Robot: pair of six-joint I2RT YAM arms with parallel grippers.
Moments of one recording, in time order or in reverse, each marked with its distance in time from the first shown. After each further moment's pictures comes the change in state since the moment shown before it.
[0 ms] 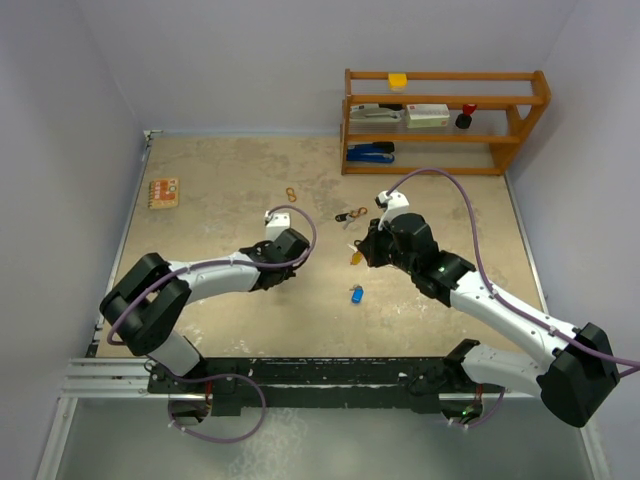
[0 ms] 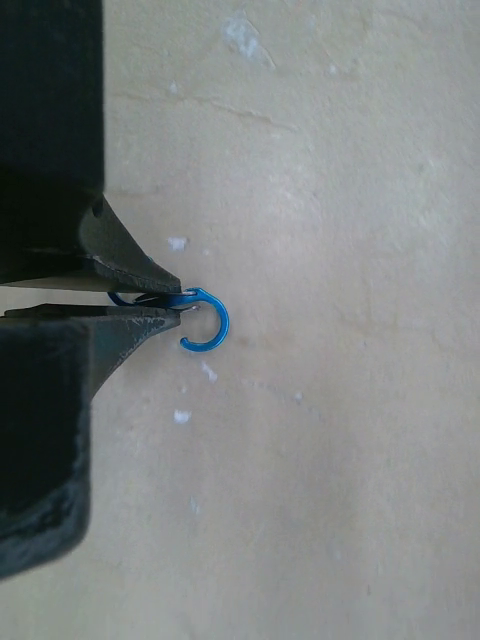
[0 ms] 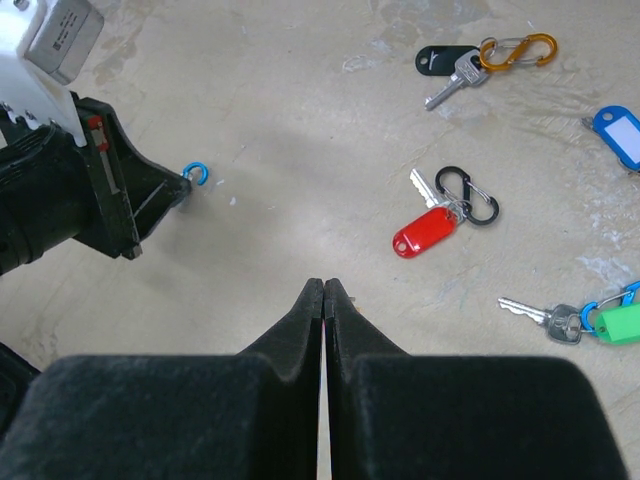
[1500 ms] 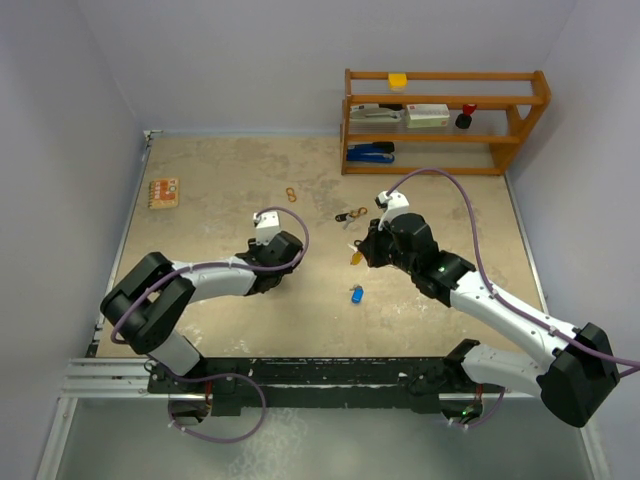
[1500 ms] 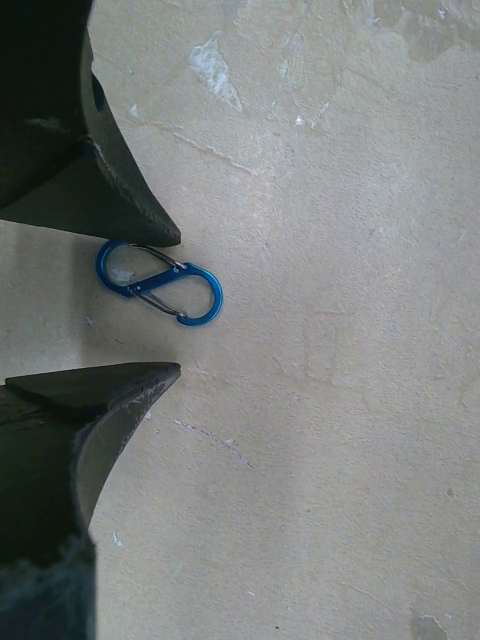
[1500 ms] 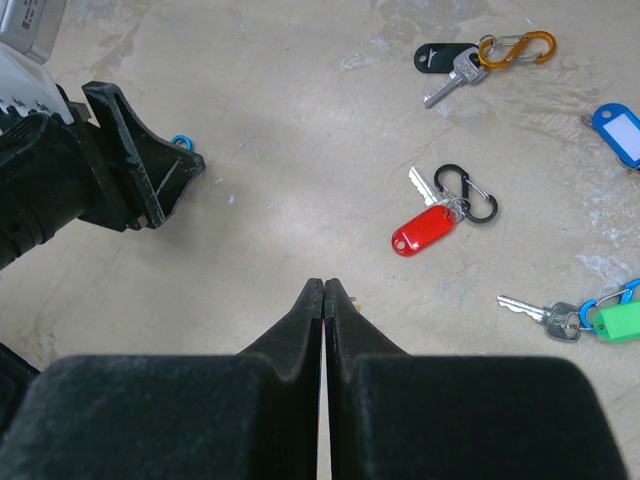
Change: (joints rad) left arm 0.034 0.010 -0.069 0.143 -0.021 -0.048; right arm 0.000 0.000 0.000 -0.002 0.002 0.000
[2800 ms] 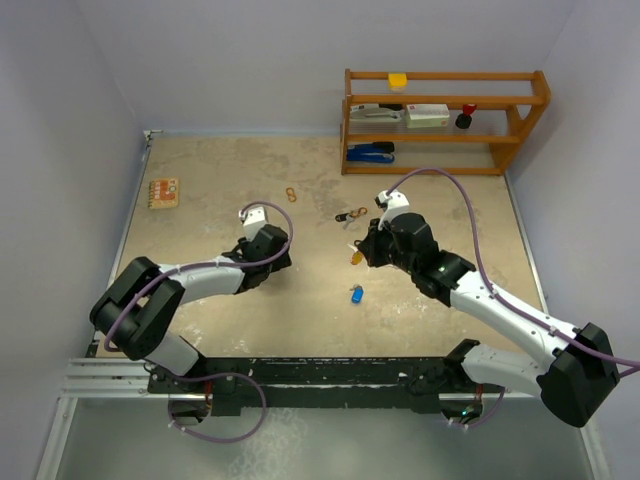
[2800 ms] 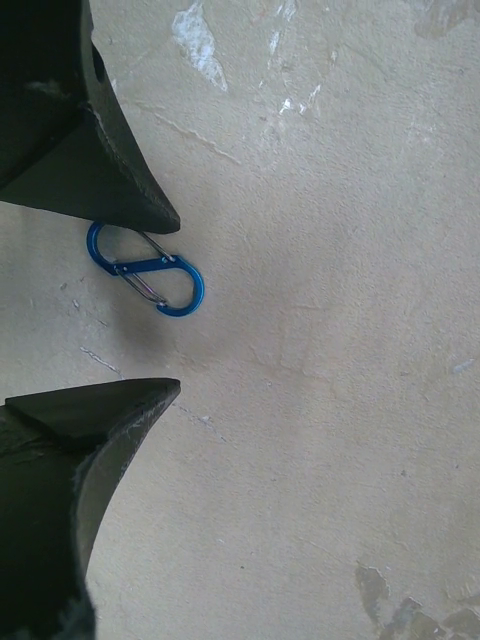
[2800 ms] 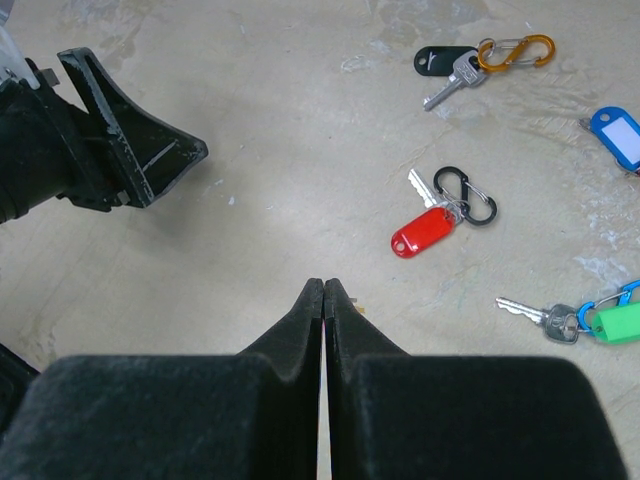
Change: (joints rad) left arm 0.095 -0.051 -0.042 0.088 0.122 -0.055; right arm 0.000 0.000 0.003 0.000 0.000 -0.006
